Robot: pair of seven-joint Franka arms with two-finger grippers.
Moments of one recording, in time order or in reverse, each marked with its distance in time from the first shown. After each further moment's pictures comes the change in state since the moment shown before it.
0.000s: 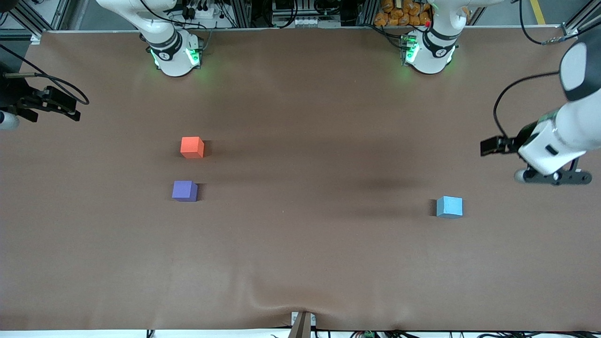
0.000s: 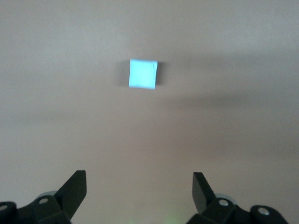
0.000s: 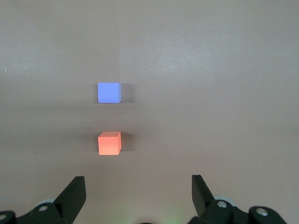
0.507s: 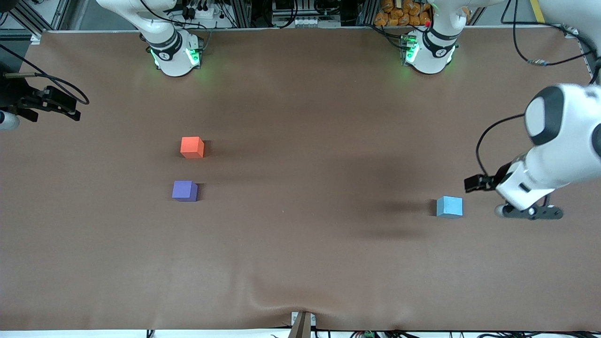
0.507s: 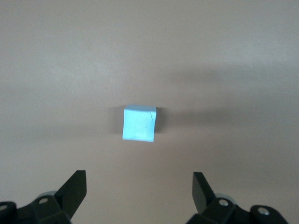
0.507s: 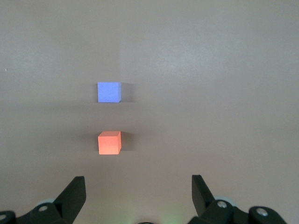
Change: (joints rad) left arm -0.001 0.152 0.000 -0.054 0.025 0.288 0.000; right arm 0.000 0.000 0.000 0.000 0.000 -0.002 0.000
